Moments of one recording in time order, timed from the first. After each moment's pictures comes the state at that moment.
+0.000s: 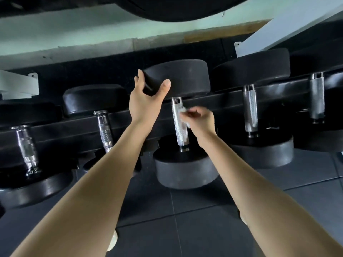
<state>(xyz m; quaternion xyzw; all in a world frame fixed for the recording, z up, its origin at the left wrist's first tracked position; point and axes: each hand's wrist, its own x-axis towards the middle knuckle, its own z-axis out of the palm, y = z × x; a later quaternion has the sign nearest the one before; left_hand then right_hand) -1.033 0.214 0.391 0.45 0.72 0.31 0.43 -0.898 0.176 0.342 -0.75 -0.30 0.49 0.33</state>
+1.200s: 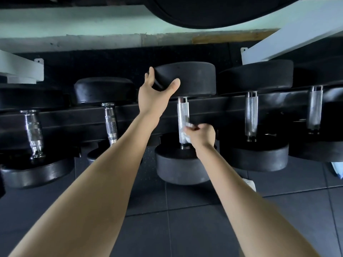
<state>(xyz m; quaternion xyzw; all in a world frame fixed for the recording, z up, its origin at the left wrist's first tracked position) -1.033 0.218 0.399 0.38 0.71 0.33 0.49 -0.908 0.146 0.342 -0.83 -0.32 0.43 0.15</state>
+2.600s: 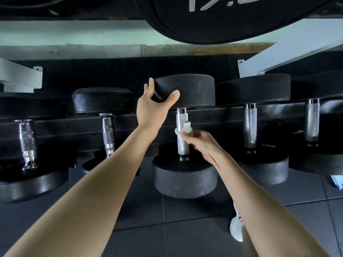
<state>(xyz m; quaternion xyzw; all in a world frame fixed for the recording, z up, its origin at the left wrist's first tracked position) -1.034 0.216 0.399 0.39 0.71 0.34 0.48 -0.875 0.163 0.328 -0.65 -0.31 0.66 0.20</state>
